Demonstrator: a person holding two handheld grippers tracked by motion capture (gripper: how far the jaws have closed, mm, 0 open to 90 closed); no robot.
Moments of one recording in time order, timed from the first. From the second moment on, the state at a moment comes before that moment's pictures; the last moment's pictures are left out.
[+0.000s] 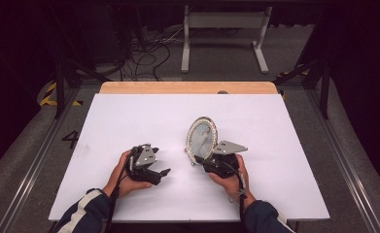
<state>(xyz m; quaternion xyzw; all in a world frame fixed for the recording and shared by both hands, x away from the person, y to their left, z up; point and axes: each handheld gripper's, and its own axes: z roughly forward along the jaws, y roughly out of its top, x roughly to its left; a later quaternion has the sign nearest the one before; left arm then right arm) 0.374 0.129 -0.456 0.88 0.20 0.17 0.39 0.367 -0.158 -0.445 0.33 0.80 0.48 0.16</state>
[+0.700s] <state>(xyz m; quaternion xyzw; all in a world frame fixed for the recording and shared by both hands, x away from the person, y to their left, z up) 0.373 0.125 -0.461 0.88 0.19 0.15 0.40 0.365 -0.149 -0.451 0.36 0.76 0.50 0.20</state>
